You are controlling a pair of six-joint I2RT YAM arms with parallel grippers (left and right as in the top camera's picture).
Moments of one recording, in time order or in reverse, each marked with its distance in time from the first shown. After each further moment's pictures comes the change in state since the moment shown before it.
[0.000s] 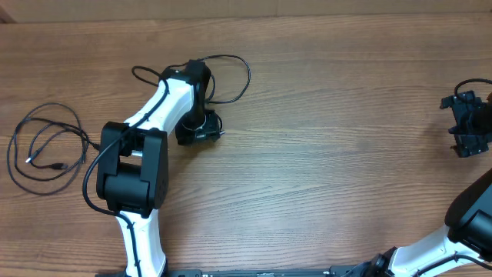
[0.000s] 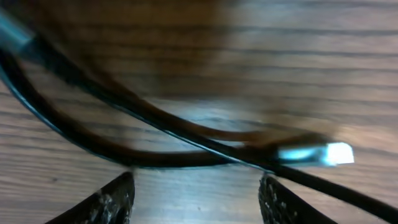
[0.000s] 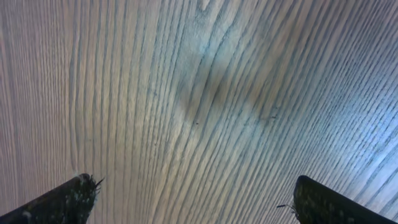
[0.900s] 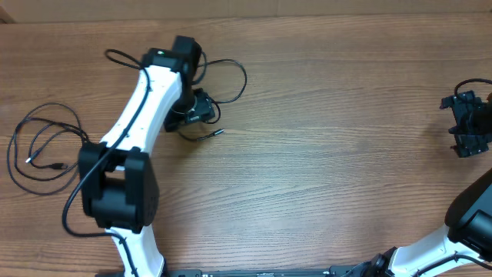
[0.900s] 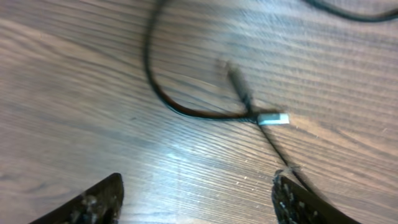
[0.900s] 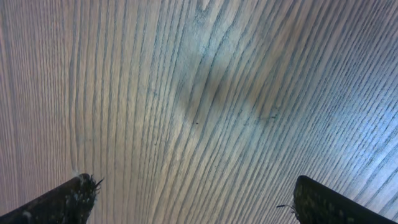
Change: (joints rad) left arm 0.037 -0.134 0.177 -0.204 -0.058 -0.158; right arm 0.000 0.000 0.000 -0.001 0.000 0.000
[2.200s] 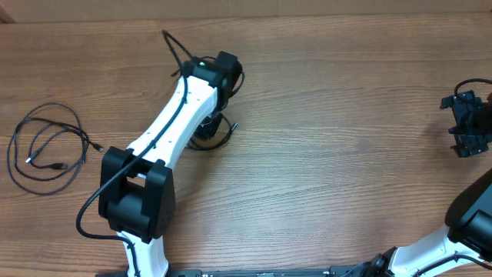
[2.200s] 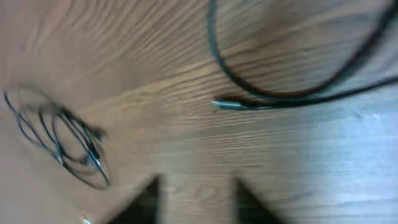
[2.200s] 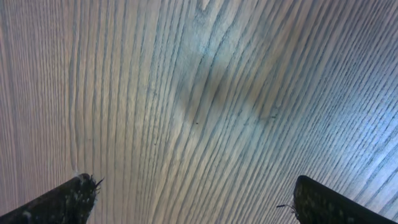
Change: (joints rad) left arm -0.226 -0.010 -0.024 -0.100 -0.448 0.552; right arm 0.000 0.000 0.000 0.001 0.000 0.000
